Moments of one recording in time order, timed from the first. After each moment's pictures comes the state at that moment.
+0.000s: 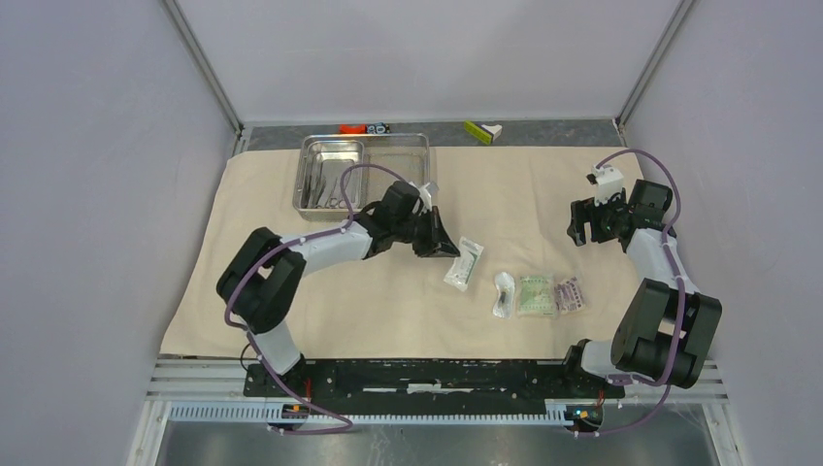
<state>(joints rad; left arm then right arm) -0.67 1.72 1.04 0.00 0.51 -0.82 -0.36 1.36 0.83 -0.32 -0.48 -0.50</state>
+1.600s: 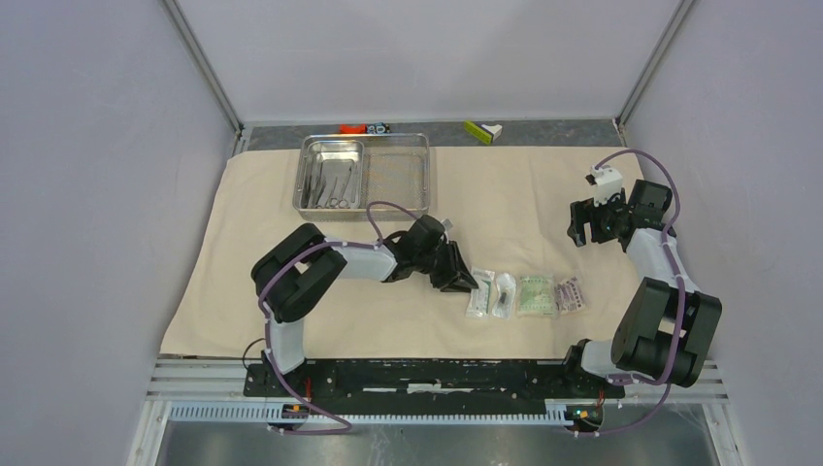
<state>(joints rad) -0.85 1.90 0.96 0.19 0.45 -1.14 -0.36 1.37 0.83 -0.32 -0.47 -0.53</state>
